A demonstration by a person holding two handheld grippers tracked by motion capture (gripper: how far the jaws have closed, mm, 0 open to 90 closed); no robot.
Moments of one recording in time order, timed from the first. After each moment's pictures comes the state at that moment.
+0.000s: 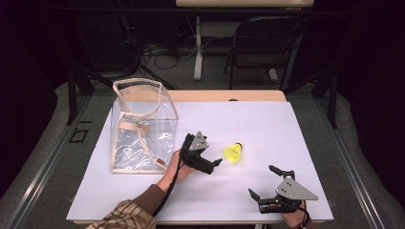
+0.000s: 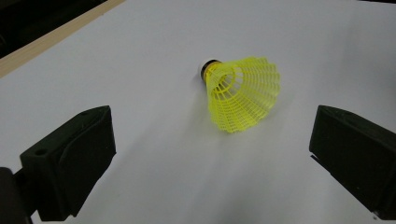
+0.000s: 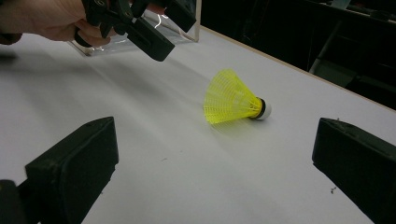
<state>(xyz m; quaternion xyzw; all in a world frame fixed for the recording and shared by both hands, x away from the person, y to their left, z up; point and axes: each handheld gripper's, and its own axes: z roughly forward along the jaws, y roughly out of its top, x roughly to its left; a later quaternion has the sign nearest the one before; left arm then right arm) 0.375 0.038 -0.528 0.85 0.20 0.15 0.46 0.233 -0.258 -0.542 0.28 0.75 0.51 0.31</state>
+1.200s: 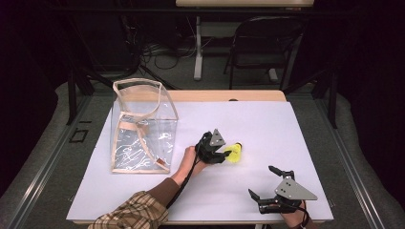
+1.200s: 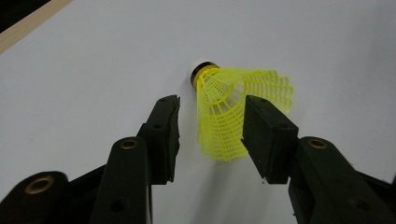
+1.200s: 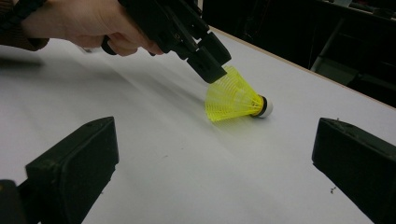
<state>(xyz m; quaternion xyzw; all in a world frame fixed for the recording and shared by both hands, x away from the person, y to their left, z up) 0.391 -0.009 -0.533 0.88 0.20 0.14 0.41 0.233 -0.258 -0.543 0.28 0.76 0.50 0.31</state>
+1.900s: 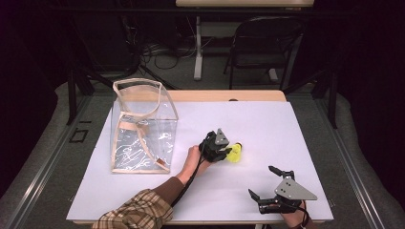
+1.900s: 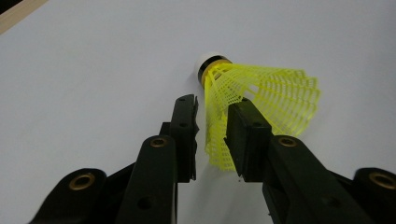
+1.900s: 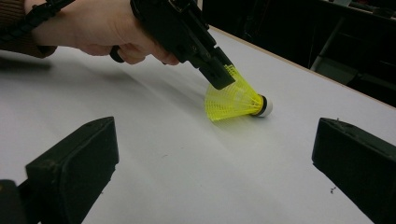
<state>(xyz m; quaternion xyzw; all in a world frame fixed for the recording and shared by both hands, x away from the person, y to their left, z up) 0.399 -0.020 -0.542 0.88 0.22 0.14 0.39 0.233 -0.258 -0.543 0.28 0.76 0.50 0.31</state>
